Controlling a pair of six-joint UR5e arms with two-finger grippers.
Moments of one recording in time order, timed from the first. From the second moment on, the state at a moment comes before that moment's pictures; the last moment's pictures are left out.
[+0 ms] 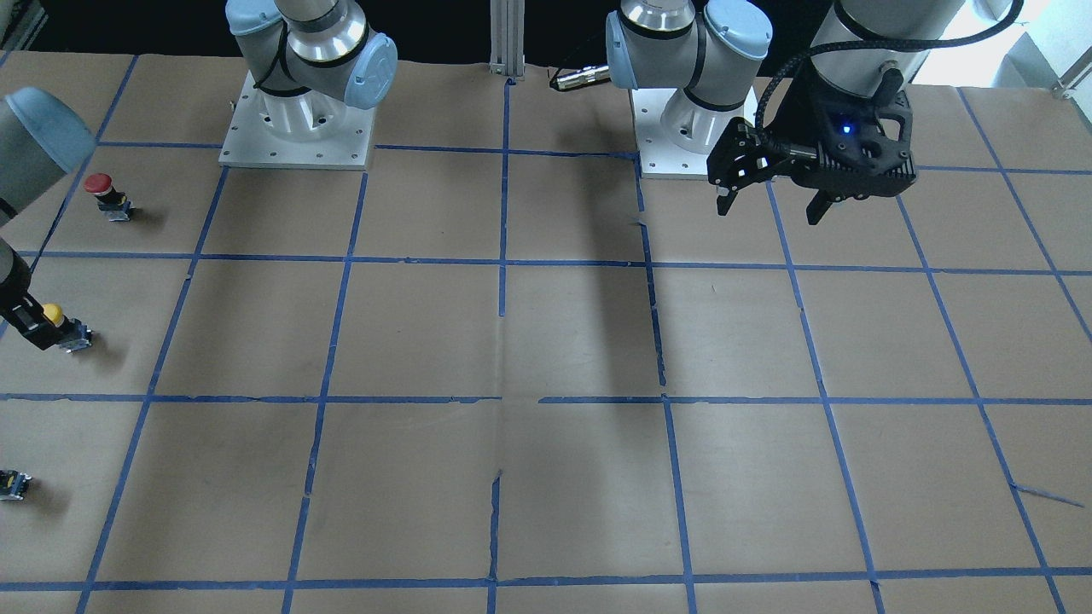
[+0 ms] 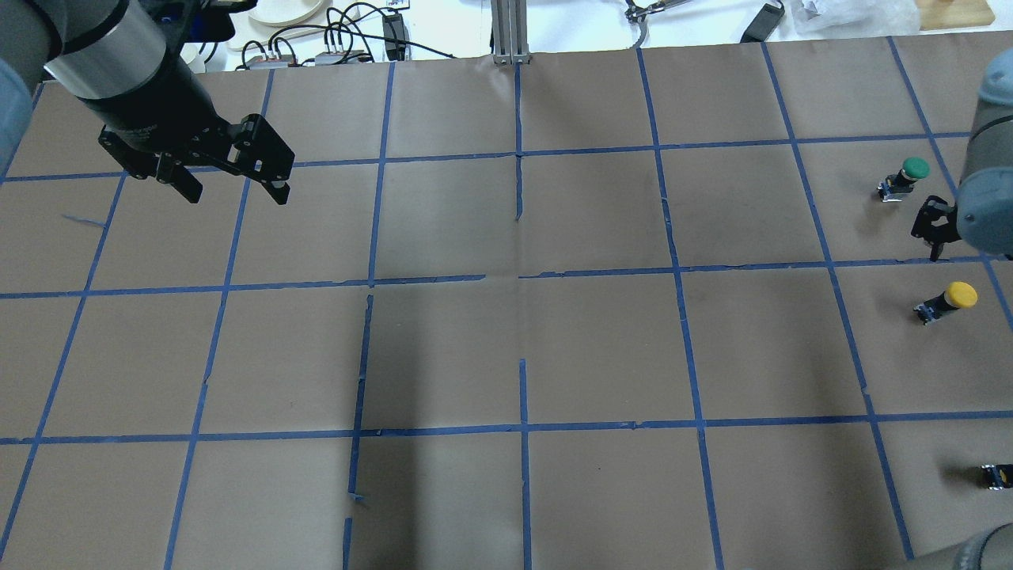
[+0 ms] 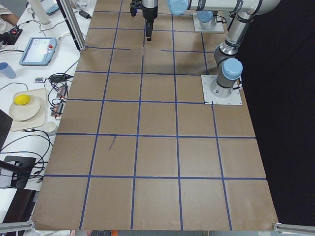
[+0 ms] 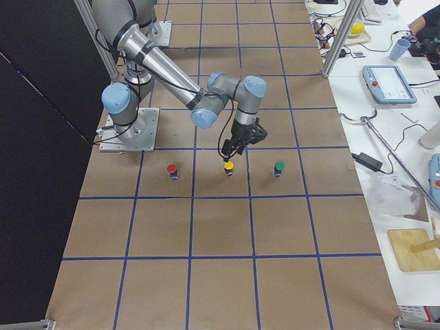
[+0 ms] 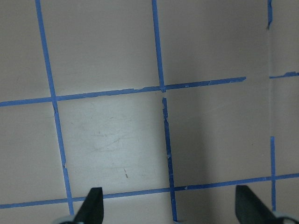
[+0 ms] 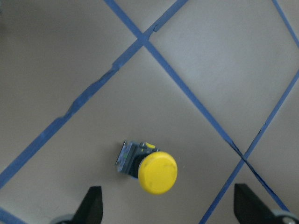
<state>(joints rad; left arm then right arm) -1.51 -1.54 -1.56 -1.60 1.55 0.15 1.10 -1.33 1.85 -2.06 -1.97 0.29</state>
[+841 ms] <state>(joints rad) -1.50 -1.54 -1.56 -1.60 1.55 0.15 1.32 -1.61 1.68 -1.59 -1.58 0.20</state>
